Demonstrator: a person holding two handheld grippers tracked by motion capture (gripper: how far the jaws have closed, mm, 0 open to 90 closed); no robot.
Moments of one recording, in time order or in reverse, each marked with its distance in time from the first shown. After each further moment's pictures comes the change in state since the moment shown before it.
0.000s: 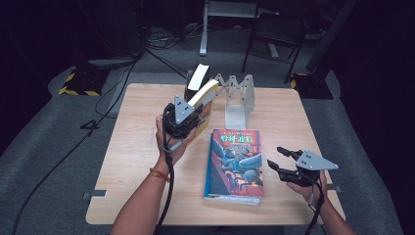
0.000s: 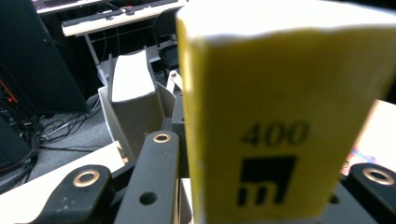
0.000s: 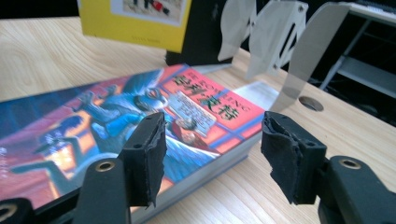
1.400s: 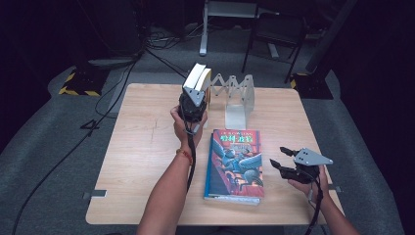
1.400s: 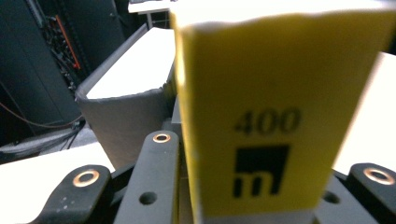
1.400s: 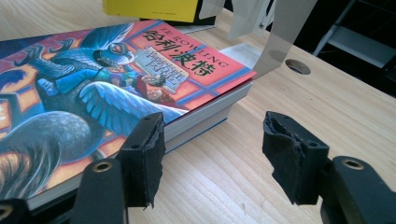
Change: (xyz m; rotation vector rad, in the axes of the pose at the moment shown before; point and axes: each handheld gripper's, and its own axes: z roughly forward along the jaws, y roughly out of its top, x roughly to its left) left arm -0.001 -0.016 0.091 0.019 0.263 -0.146; right arm -0.016 -0.018 0.011 0.117 -0.040 -0.005
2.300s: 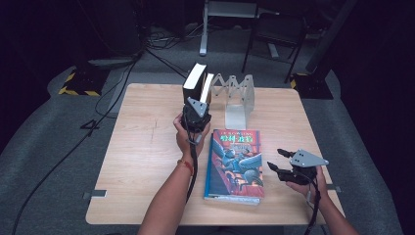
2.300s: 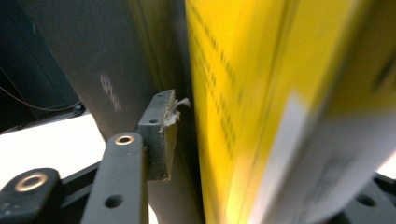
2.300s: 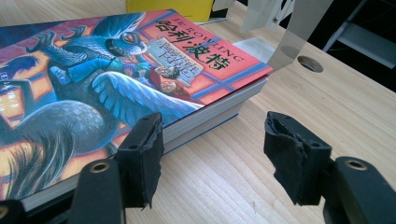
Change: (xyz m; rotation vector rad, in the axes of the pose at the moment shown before) left arm -0.010 -0.034 -0.004 0.067 0.002 0.029; right arm 0.007 0.001 0.003 0.036 0.025 -0.032
